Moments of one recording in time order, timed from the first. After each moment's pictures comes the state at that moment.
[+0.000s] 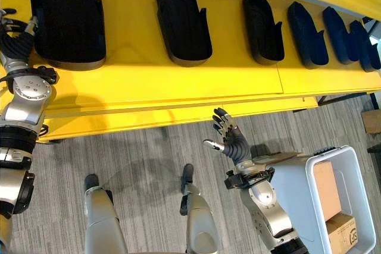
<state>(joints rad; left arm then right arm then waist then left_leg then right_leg) -0.86 0.76 -0.12 0.68 -0.07 -0.07 0.66 0.05 -0.45 0.29 -0.16 0.53 -0.21 -0.03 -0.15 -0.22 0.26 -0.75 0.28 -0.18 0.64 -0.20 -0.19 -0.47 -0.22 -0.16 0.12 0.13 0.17</state>
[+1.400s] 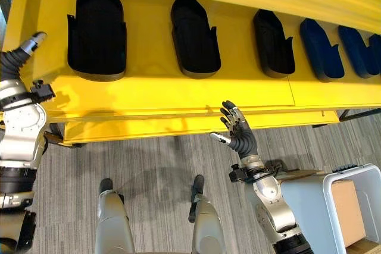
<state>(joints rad) -0.38 0.69 0.10 0.00 -0.03 -0.18 0.59 0.04 -0.45 0.23 -0.16 0.52 -0.20 -0.05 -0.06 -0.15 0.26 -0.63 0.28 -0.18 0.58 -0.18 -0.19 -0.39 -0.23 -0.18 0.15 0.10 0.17</state>
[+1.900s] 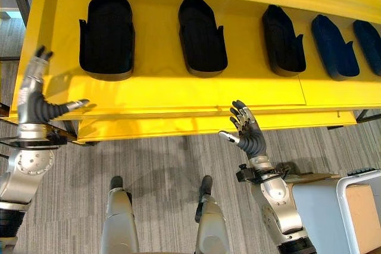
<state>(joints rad) -0.08 0.74 0.01 -0.07 0.39 -0.18 0.42 0.05 -0.45 0.16 -0.16 0.51 -0.21 -0.04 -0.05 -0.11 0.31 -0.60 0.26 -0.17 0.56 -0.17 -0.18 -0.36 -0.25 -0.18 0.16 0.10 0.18</state>
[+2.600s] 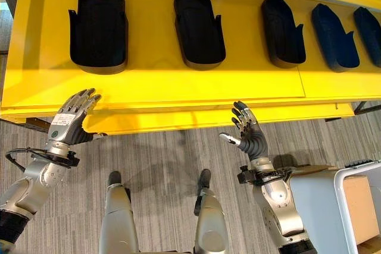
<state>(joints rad) -0.11 0.80 -0.14 0.12 0.62 -0.18 0.41 0.07 -0.45 0.15 -0.16 0.49 -0.23 -0.04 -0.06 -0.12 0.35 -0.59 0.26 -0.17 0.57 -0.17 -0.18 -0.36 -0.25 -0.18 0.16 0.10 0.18</state>
